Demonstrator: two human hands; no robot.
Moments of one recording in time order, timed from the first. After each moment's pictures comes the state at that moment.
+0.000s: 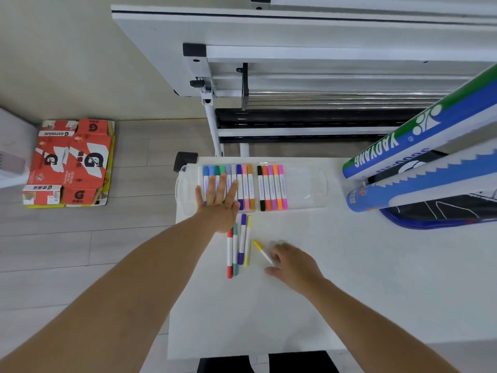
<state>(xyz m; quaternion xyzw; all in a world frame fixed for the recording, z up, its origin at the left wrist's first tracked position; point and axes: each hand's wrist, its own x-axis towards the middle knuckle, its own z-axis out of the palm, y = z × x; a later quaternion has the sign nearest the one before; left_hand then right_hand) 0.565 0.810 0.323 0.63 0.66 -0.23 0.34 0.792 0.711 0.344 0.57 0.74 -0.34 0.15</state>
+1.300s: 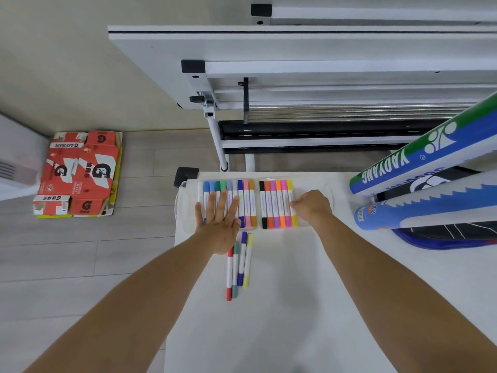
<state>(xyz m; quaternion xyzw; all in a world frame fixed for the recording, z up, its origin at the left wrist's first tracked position) 0.565 0.807 0.313 0.65 0.66 -0.22 0.30 0.804 0.889 0.321 0.79 0.50 -0.36 0.06</state>
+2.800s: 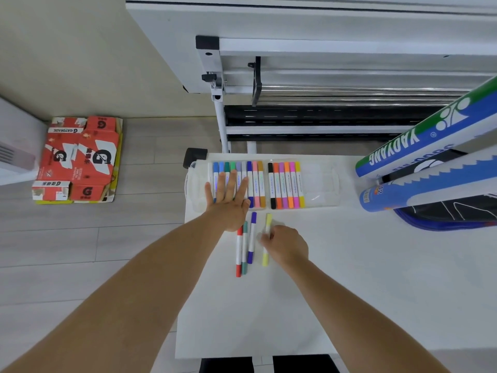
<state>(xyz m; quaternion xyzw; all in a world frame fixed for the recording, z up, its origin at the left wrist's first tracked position) 0.562 0.806 0.309 0.65 0.66 -0.21 0.32 0.728 0.744 0.328 0.72 0.61 -0.32 0.11</state>
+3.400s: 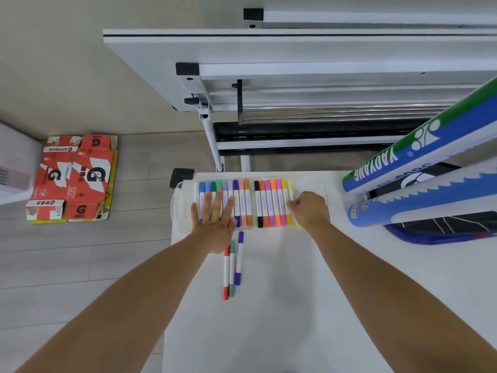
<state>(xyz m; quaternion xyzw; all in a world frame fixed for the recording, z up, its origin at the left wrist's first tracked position) 0.563 0.807 0.311 0.65 0.66 -0.22 0.30 0.808 0.867 0.336 0.78 0.55 -0.31 0.02</state>
